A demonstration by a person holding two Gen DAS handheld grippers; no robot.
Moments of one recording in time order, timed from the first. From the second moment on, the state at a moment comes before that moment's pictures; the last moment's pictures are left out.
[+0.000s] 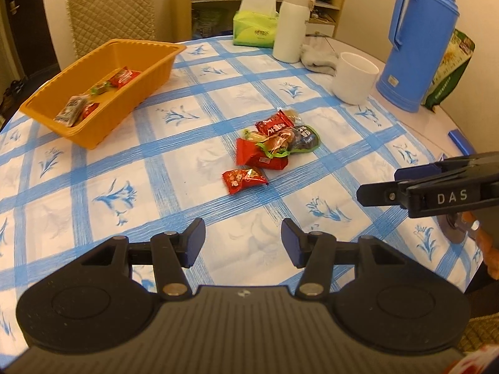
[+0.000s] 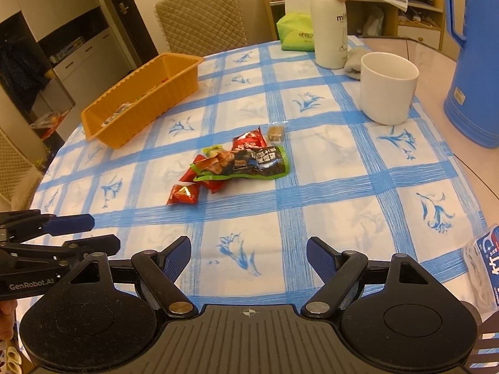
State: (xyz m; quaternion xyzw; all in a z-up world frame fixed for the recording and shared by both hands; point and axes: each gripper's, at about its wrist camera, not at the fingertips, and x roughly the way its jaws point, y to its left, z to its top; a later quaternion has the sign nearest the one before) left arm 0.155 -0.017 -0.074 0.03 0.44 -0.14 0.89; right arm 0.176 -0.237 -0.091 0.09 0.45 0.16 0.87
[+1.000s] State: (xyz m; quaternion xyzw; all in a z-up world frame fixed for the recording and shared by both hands) left arm 0.243 -0.034 -0.126 0.13 0.45 -0.21 0.86; right arm 0.212 -0.240 -0.114 0.12 0.47 0.10 0.87
